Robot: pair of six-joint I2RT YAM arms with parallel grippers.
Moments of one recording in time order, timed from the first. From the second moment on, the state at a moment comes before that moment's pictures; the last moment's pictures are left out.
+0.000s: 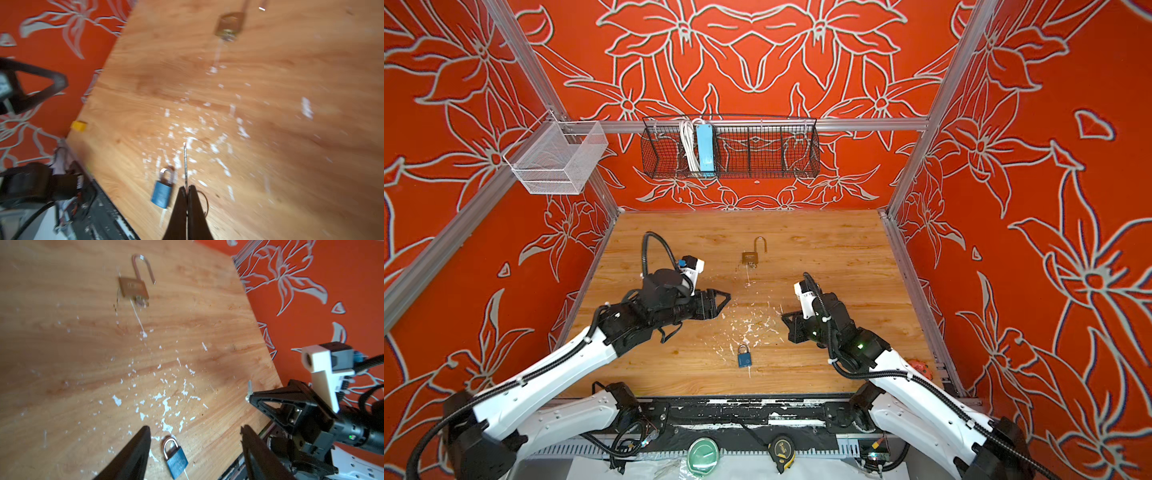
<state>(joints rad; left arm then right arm) -0.67 1.09 0.88 -0.46 0.13 -0.71 0.65 0.78 0.51 -0.36 -0.15 0.56</state>
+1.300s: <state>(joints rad) -1.03 1.80 1.17 -0.84 0.00 -1.27 0.64 0.58 0.35 -0.57 -0.35 0.55</state>
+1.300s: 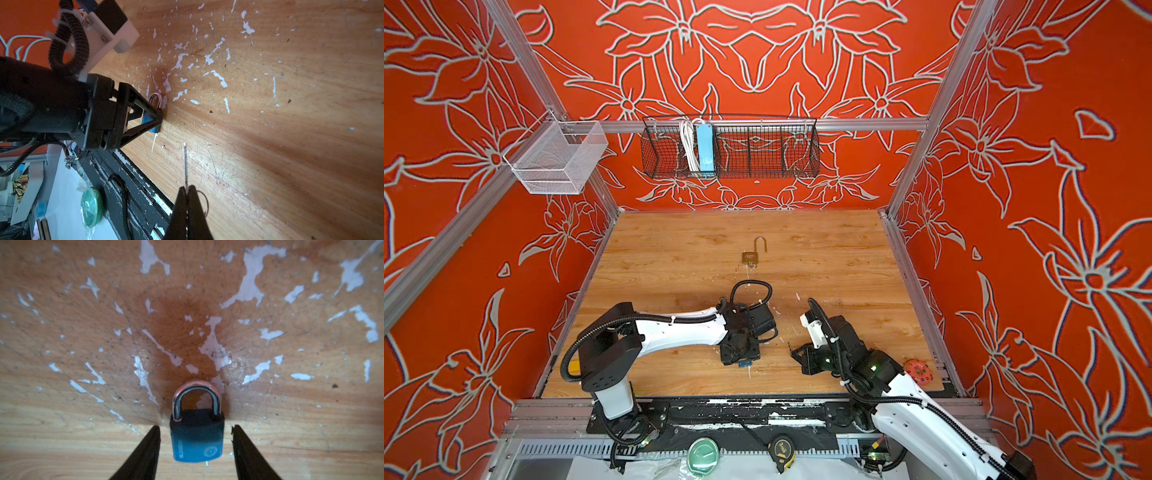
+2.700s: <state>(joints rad) -0.91 1.64 1.13 -0.80 0.00 -1.19 0.64 0.60 0.33 -0.55 -0.38 0.56</state>
